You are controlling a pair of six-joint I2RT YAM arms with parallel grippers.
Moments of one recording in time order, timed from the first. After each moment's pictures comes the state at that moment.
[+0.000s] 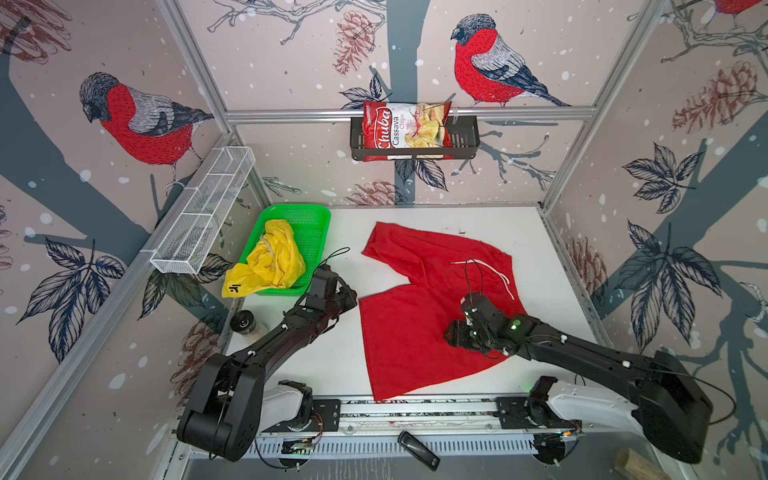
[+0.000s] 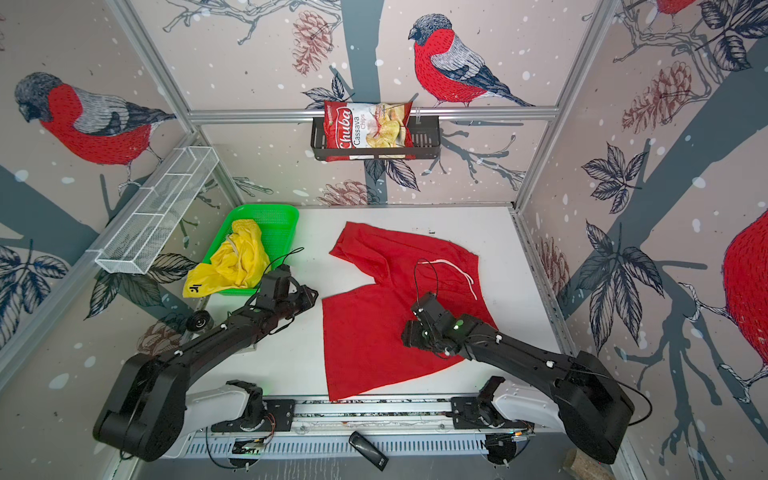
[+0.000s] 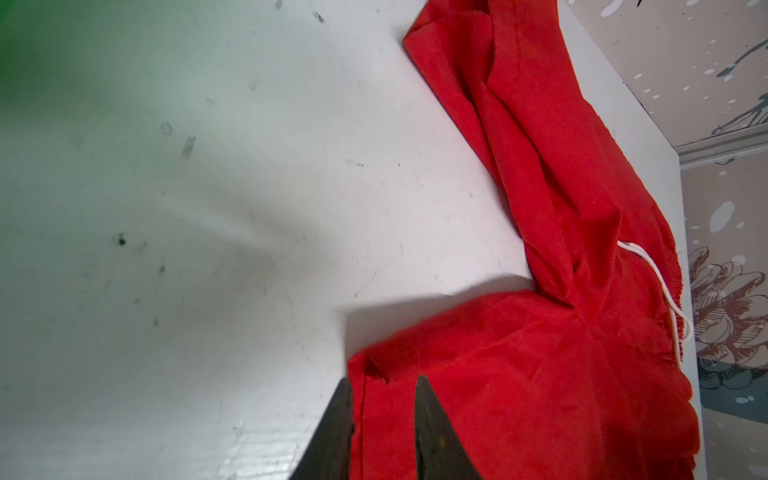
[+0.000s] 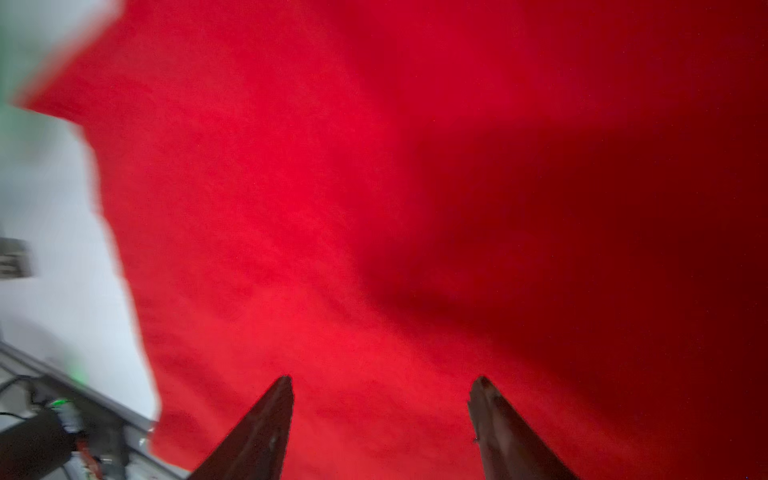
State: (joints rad) left arm -0.28 1.25 0.51 -0.03 0.16 -0.70; right arm 0.84 1.16 0.63 -0.48 -0.06 0.81
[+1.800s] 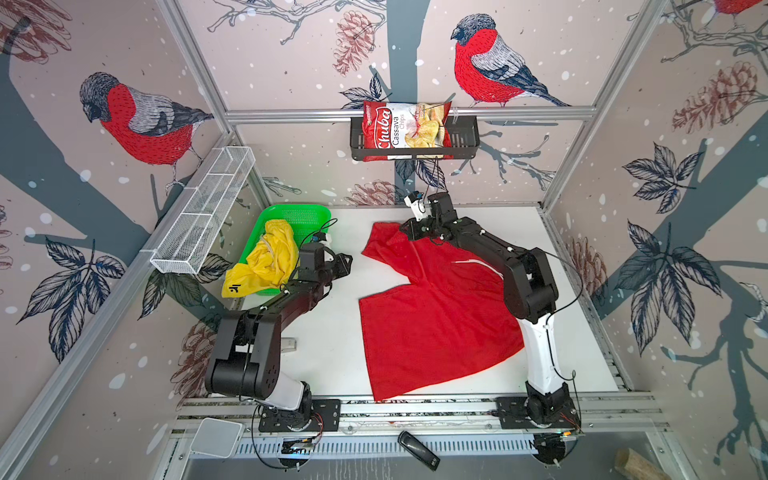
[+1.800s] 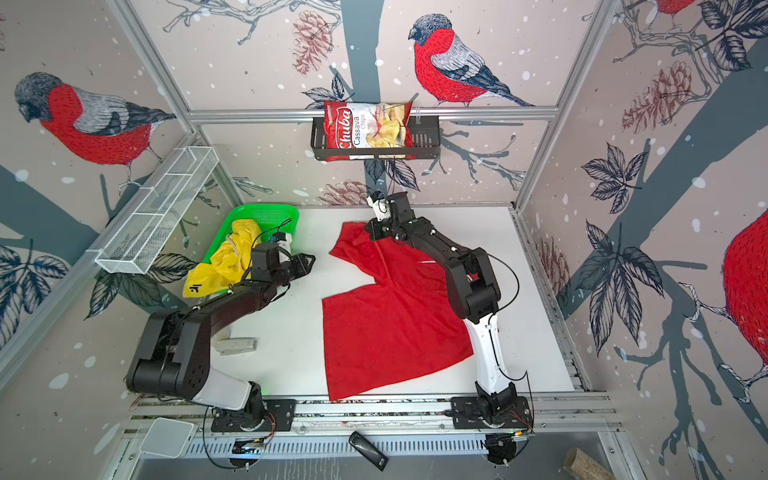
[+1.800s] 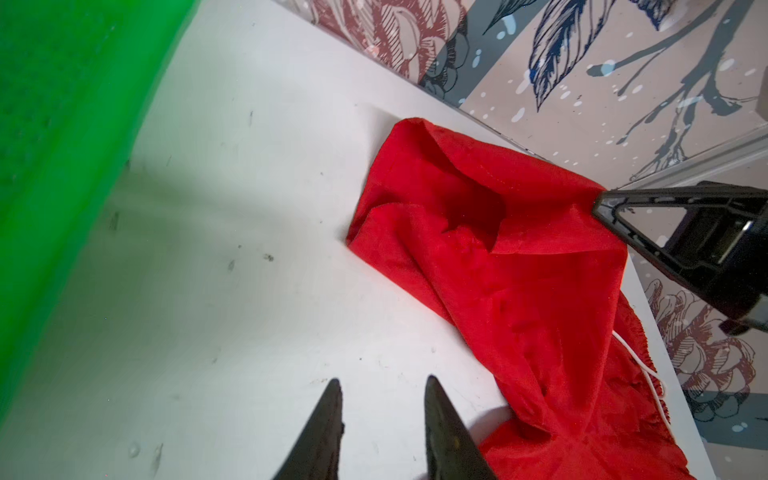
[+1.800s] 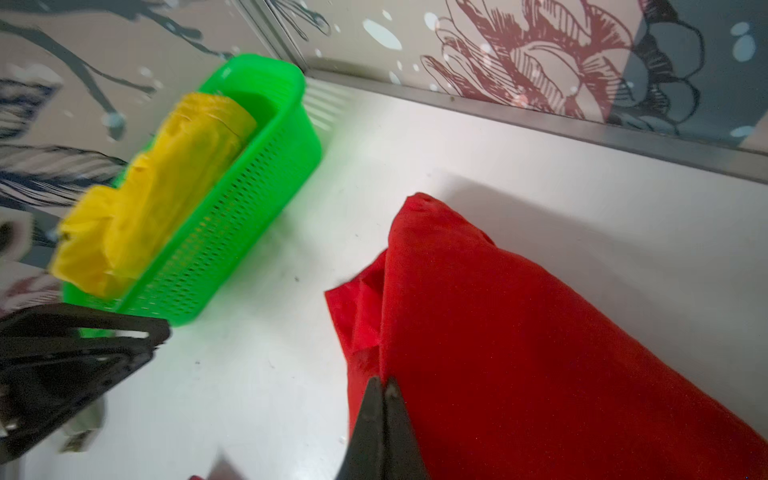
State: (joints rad) left arm -0.11 1.51 0.75 0.22 0.33 -0.46; right arm 0.52 2.21 1.80 -0.18 -0.53 0.19
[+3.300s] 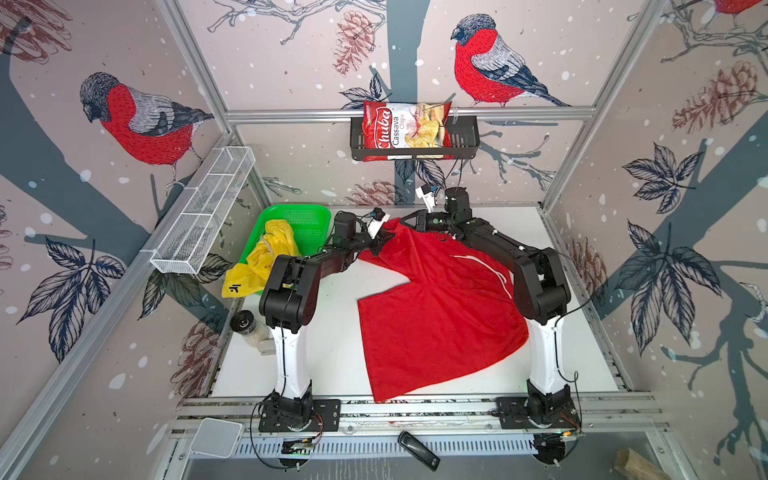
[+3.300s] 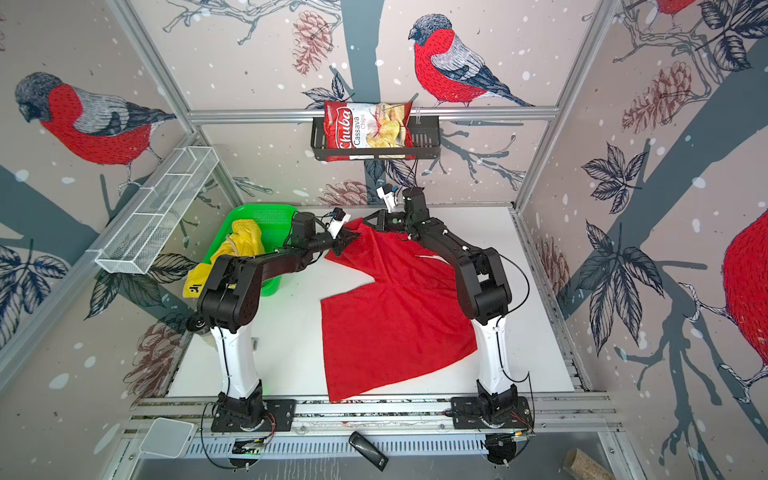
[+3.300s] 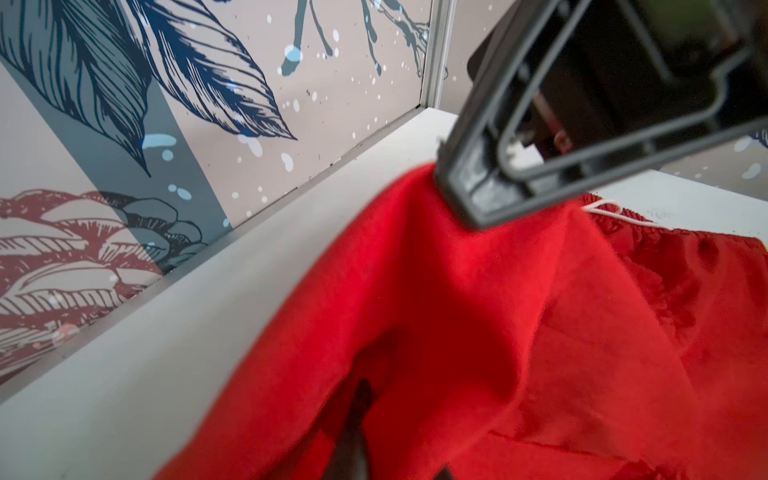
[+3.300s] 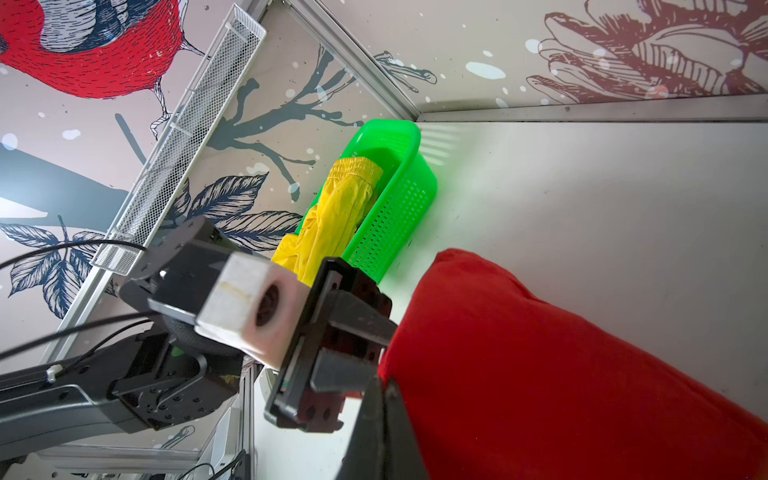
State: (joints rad) left arm -0.25 2.03 1.26 0.39 0.76 0.24; right arm 0.45 2.15 1.71 0.04 -0.84 0.50
